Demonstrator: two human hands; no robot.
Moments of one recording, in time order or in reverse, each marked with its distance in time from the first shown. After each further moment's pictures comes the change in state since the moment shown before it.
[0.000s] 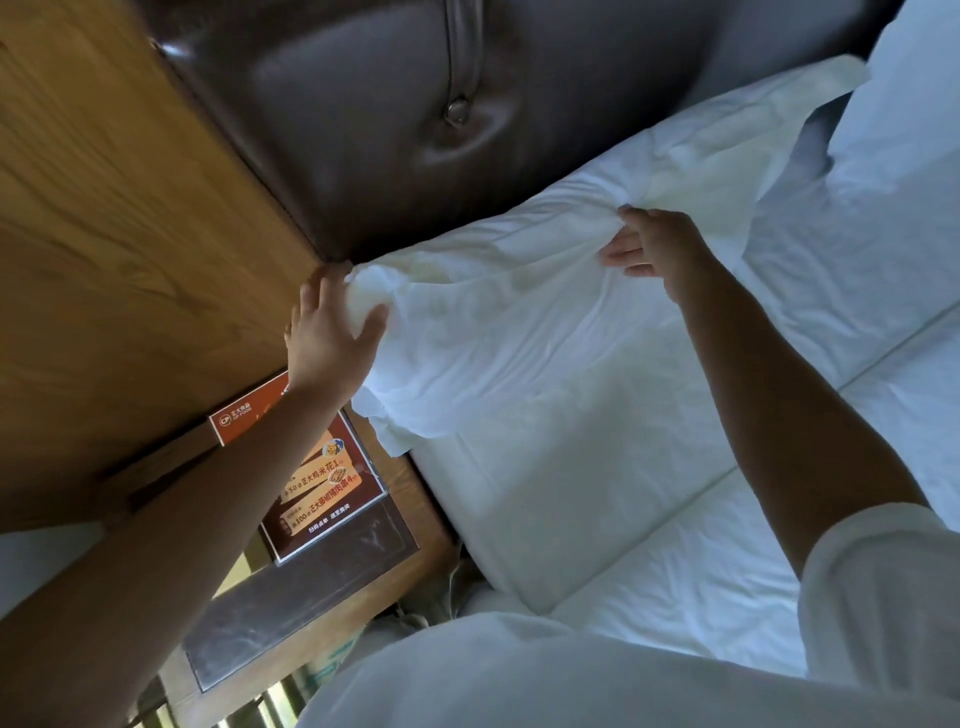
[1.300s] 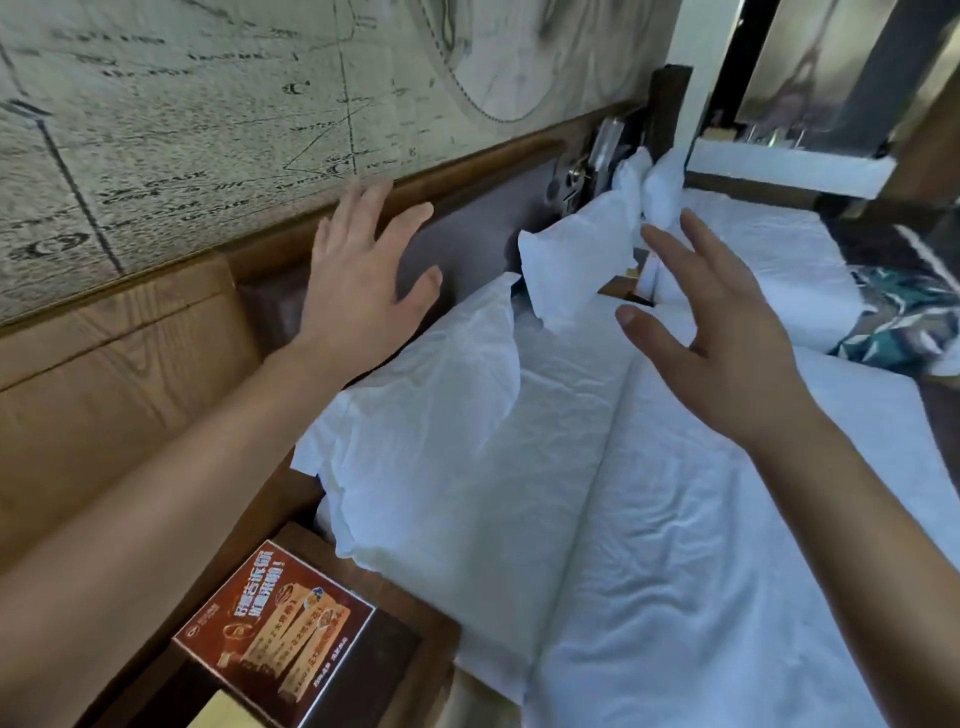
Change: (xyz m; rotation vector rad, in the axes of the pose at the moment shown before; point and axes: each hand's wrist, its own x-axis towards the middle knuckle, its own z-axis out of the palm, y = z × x) left_hand -0.212 0.126 -0.274 -0.066 0.281 1.147; right_hand -0.628 0.045 0.034 -0.599 1.036 -0.849
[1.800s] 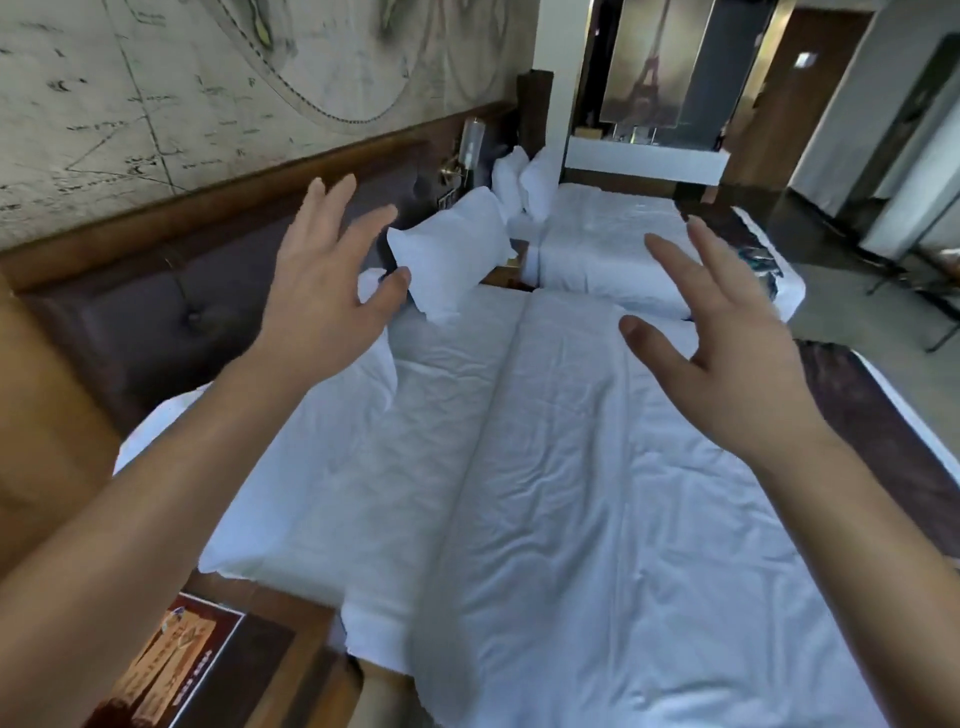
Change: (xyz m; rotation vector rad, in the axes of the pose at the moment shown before) left_hand -0.011 0.203 0.041 -0.178 -0.009 0.111; right_hand -0.123 0.104 -0.179 -0.211 0.071 0.153
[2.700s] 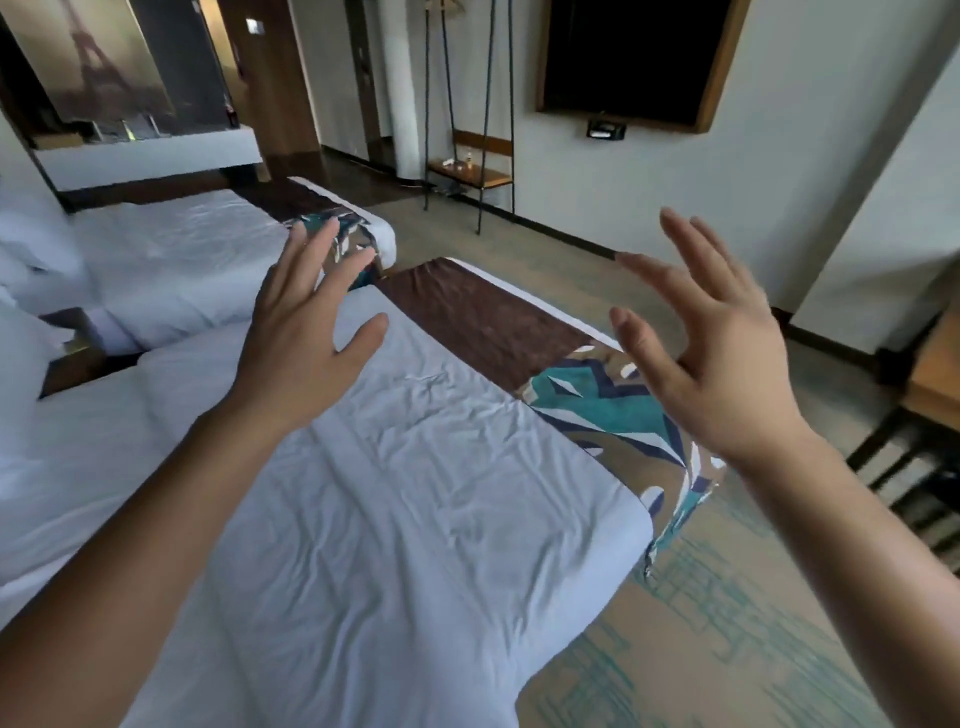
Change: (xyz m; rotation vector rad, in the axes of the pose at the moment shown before) left_hand 0.097 0.195 0.215 -0.618 -0.317 0.689; right_hand -0.125 0.045 -0.113 -0.634 0.343 0.559
